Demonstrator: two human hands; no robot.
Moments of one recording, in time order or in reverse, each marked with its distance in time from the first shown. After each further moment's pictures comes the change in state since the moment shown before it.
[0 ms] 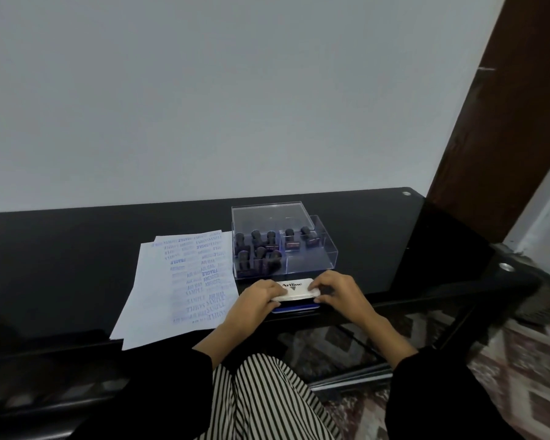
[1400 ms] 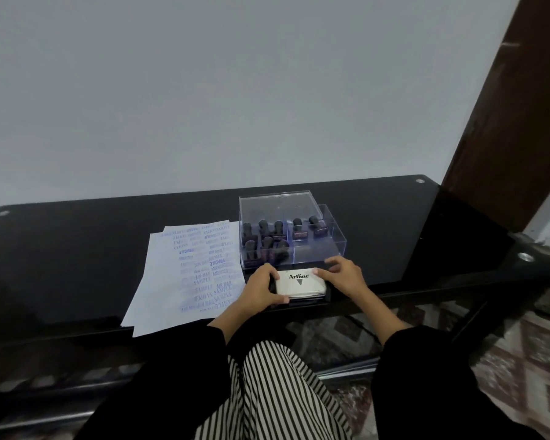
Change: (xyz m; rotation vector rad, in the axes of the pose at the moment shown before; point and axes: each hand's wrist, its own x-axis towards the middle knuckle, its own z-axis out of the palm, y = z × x) left_hand 0.015 -0.007 0.008 -0.341 -0.058 -0.399; right_hand 0.026 0.003 0.014 0.350 0.050 0.530
